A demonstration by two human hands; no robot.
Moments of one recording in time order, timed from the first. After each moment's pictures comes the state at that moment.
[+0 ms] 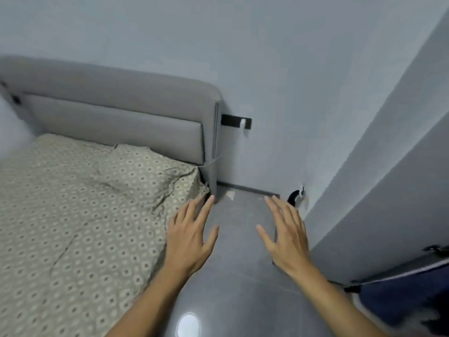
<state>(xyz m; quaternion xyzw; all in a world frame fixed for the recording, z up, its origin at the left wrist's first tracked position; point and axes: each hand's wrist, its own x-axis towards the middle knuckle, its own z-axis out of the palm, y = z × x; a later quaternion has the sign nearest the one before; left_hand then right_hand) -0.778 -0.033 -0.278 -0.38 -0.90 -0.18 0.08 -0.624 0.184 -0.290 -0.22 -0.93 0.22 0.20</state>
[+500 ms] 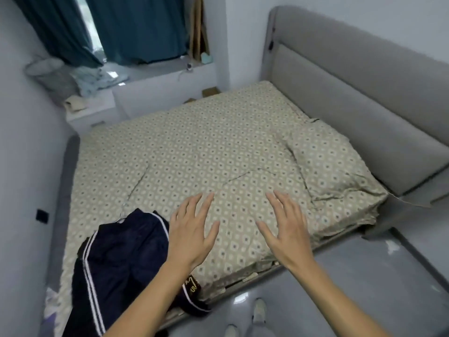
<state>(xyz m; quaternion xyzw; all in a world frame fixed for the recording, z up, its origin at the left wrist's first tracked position) -0.760 -0.485 -0.307 0.10 -0.98 -0.13 0.11 -0.843 -0.238 -0.314 0.21 -0.92 0.32 0.04</state>
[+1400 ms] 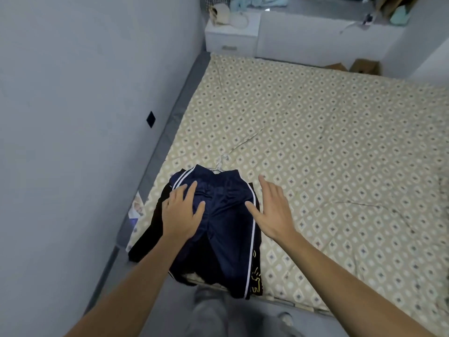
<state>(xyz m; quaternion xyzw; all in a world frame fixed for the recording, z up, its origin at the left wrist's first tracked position) -0.619 -0.863 -0.458 0.47 -0.87 -0.15 0.00 -0.846 -0.708 -0.446 0.47 -0.84 0.22 -0.17</state>
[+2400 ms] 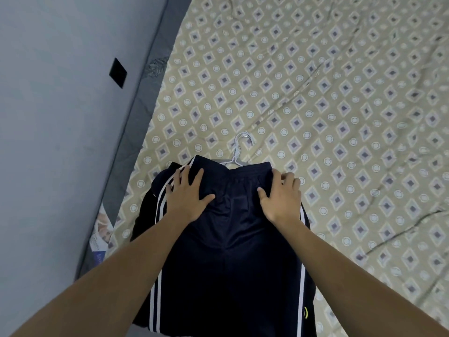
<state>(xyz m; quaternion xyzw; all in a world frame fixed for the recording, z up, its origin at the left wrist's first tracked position) -0.694 -1.081 -0.797 0.45 -0.85 -0.18 -0.21 -0.898 -0.918 -0.788 0.32 -0.91 0.07 -0.25</state>
